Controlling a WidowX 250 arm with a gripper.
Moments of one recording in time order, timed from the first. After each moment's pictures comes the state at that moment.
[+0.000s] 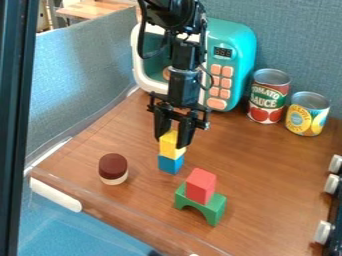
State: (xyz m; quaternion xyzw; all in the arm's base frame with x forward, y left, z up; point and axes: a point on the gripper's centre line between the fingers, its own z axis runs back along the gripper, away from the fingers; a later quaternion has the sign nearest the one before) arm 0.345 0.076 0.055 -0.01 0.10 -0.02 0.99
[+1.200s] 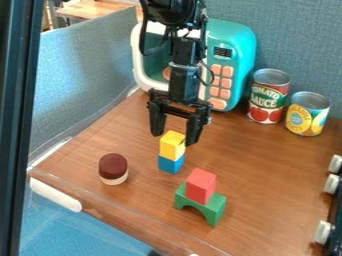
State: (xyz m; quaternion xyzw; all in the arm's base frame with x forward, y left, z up) arm 0.347 0.074 0.061 -0.02 0.11 0.00 0.99
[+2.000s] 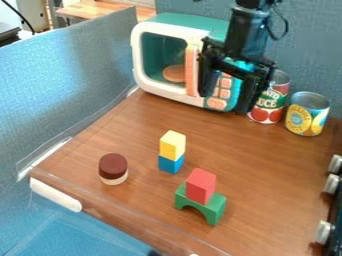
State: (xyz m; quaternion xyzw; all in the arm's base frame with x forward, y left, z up) arm 0.339 -0.002 0.148 0.03 0.05 -0.12 0.99
